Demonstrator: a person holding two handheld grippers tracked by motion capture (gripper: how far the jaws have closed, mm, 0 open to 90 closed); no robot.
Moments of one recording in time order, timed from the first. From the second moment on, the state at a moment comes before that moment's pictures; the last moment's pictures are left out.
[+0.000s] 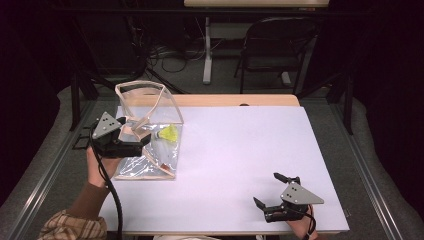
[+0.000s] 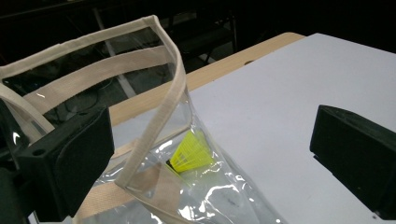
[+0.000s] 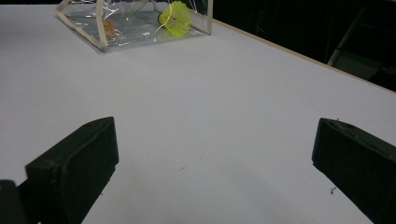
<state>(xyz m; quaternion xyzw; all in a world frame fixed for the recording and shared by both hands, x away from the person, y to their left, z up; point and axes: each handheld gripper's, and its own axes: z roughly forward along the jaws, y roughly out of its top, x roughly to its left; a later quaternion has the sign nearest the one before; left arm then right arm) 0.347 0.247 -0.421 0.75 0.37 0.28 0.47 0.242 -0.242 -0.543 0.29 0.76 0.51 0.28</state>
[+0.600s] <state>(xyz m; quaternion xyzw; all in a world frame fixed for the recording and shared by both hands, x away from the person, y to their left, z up) 0.314 0.255 -0.461 0.73 0.38 0.27 0.49 0.241 -0.243 -0.543 0.29 0.77 0.50 0.28</state>
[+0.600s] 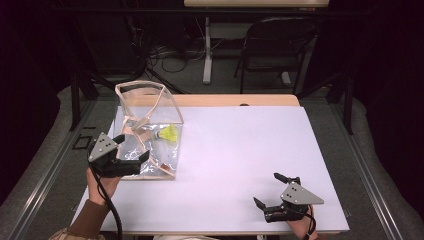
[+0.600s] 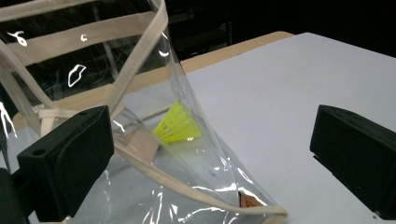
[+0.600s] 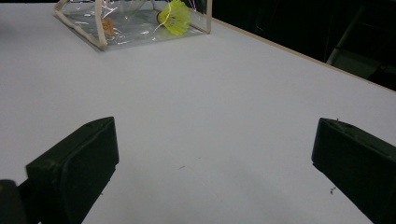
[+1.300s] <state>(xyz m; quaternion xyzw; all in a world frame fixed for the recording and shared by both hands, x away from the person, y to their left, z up) 0.287 0.259 -0.520 0.73 0.38 0.25 0.51 0.242 -0.241 -0.544 0.29 0.77 0.50 0.28</state>
